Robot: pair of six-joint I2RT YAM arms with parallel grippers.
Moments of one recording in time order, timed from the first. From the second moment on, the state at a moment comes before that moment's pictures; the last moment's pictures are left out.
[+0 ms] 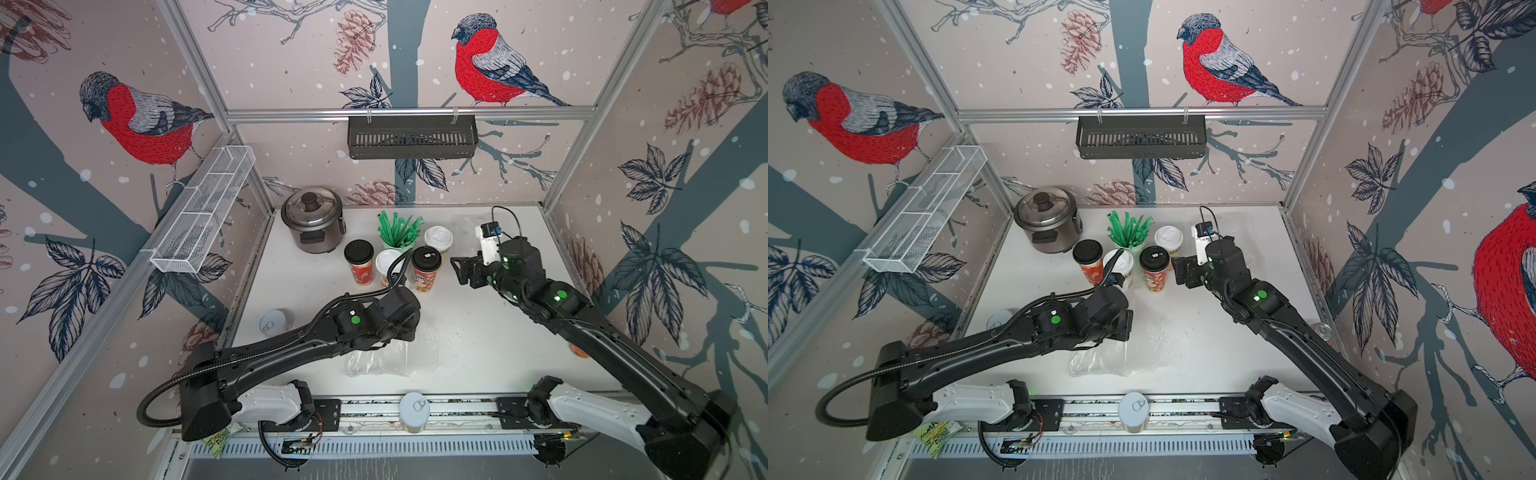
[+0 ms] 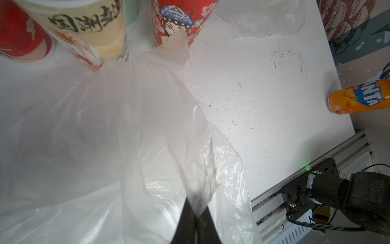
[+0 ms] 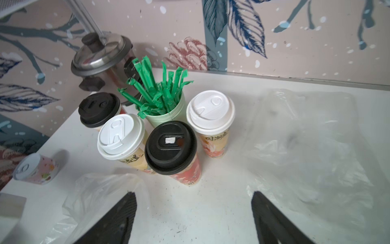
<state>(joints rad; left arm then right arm) -1.09 1.21 0.99 -0.68 -0.18 -0.81 0.64 1.09 1.04 -0.45 0.08 0.25</state>
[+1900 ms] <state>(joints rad) -1.08 0.79 0.73 -0.55 -0.29 -0.79 0.74 1.73 1.55 -0.73 0.11 0.11</state>
